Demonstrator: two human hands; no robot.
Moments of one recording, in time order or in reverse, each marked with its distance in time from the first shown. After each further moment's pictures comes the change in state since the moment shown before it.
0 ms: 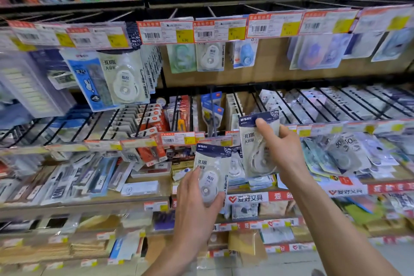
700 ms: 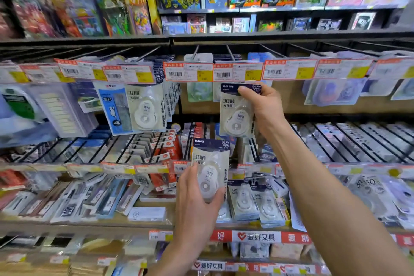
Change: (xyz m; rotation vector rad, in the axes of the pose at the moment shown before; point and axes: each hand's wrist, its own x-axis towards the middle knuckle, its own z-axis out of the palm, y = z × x) left_hand 0.052 0.036 -0.028 -0.015 0.195 0.024; right_hand 0.104 -0.105 0.083 0.243 -0.217 -0.267
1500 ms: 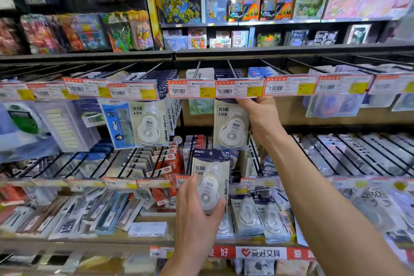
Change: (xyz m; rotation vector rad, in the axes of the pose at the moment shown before) left_hand 0.011 0.006 -0.010 -0.025 -0.002 -0.018; right_hand 0.013 -0.007 0.020 0.061 -0.056 -0.052
